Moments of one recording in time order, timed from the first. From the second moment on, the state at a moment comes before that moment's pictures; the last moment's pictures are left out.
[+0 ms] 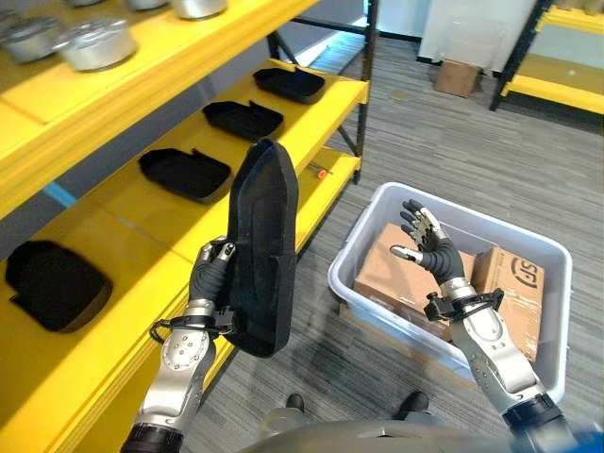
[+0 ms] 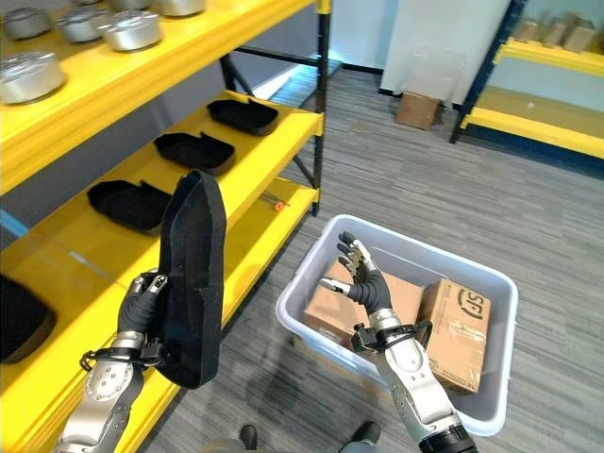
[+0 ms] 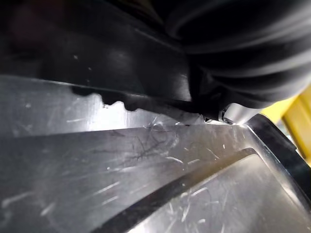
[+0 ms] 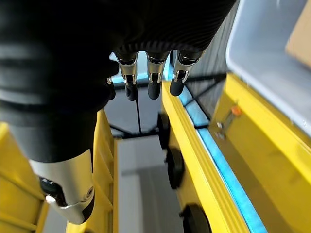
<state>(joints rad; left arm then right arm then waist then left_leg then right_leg) 0.19 0.40 -0.07 -0.01 -0.32 -0.20 0.16 0.05 -0.38 0.29 -0.04 0.44 -0.19 -0.05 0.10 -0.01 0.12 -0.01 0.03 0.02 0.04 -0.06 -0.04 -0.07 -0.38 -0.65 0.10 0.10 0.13</state>
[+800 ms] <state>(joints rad) 0.21 0.40 -0.10 -0.06 -0.33 -0.20 0.15 0.03 -0.38 0.35 -0.02 0.51 -0.17 0.01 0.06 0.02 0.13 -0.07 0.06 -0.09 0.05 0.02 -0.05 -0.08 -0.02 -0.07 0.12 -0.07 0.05</state>
